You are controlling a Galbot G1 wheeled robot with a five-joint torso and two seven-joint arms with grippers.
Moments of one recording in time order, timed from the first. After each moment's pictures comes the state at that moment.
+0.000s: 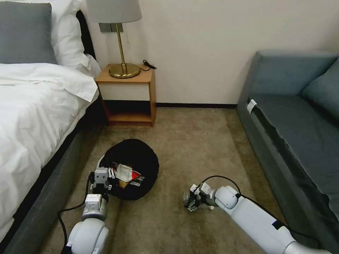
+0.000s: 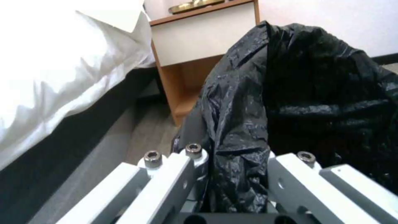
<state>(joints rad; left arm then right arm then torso) 1.48 -1.25 -0.48 -1.98 -0.04 0.01 -0.25 -0.76 1.12 -0.24 1.15 0.04 -0.35 -0.51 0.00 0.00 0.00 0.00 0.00</state>
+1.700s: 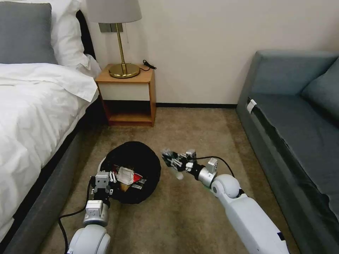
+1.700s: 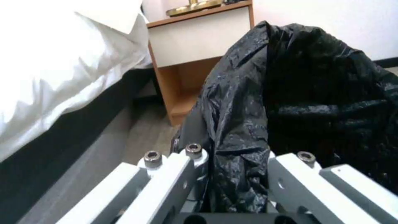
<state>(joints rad) 1.52 -1.28 -0.46 -2.01 -0.02 -0.02 -0.26 -0.92 1.29 0.12 1.53 0.57 -0.05 -0.56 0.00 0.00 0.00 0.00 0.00</state>
